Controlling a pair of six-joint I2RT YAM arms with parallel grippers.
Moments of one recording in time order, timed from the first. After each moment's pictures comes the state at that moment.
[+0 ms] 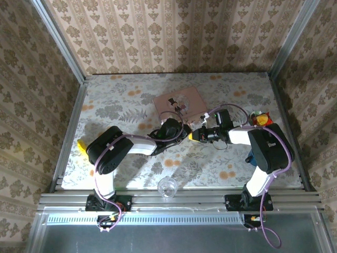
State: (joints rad) left arm -0.90 1.87 0.88 0.51 0.04 -1.35; right arm 0.25 1.73 0.73 0.15 -0.90 0.53
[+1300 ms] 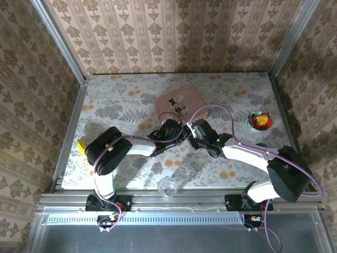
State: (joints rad) left arm -0.90 1.86 0.86 0.53 0.07 -1.38; right arm 0.70 1.42 0.77 -0.21 0.21 0.10
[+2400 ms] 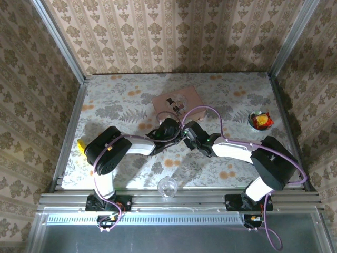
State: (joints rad) left arm -0.88 1.86 0.86 0.51 0.05 -1.35; right arm 0.73 1.58 0.81 -0.13 0.34 0.05
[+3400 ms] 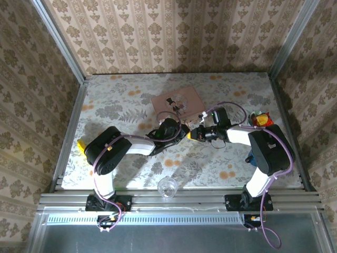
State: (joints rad) left arm -0.88 1.85 0.85 0.51 0.04 -1.36; right arm 0.29 1.71 0.77 0.07 -0.82 0.55
